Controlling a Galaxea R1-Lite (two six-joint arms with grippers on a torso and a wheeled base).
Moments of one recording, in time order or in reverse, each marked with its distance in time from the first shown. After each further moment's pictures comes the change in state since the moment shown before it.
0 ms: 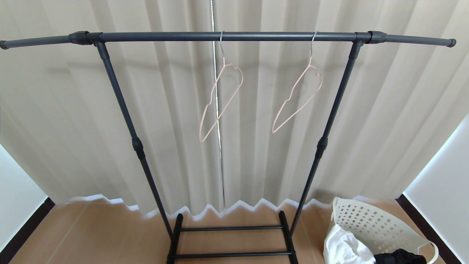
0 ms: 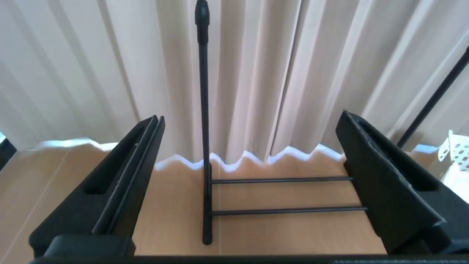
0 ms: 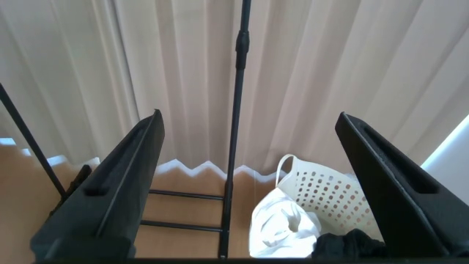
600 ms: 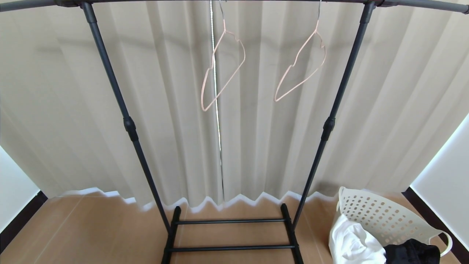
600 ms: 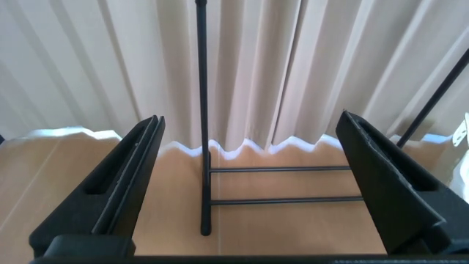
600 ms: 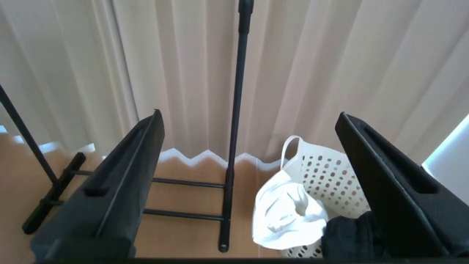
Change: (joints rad) left arm 0.000 0.000 0.000 0.000 0.000 -0.003; right arm 0.000 0.000 0.000 0.000 0.000 0.000
